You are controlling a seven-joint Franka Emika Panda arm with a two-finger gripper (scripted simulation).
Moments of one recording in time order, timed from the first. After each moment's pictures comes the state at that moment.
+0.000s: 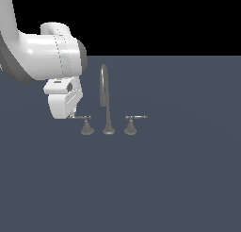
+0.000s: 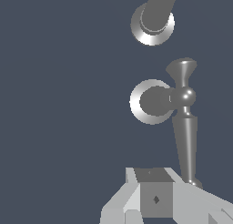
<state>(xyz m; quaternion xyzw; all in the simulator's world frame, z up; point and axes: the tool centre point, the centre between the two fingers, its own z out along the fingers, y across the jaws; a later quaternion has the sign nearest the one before) 0.016 0.185 0.076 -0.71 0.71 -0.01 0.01</state>
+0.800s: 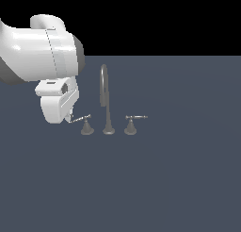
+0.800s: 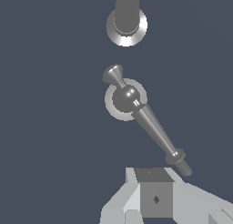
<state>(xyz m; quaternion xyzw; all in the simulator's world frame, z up) -0.016 0.187 0.085 -0.71 0.70 -0.01 0.02</state>
